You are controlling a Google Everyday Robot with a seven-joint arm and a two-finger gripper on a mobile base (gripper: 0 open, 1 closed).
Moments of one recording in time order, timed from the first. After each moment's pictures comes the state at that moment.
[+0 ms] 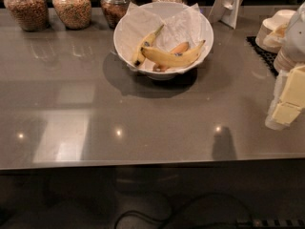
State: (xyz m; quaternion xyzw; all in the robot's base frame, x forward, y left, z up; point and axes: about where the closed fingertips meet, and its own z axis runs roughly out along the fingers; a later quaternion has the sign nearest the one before) arm 0.438 -0.217 0.976 -0.60 0.78 -0.03 0.16
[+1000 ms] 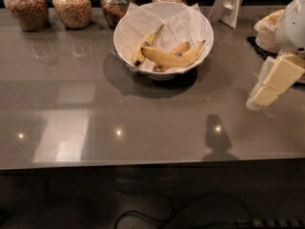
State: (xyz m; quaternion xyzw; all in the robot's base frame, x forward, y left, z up) arm 0.480 -0.200 0.982 -0.59 0.76 -0.01 0.26
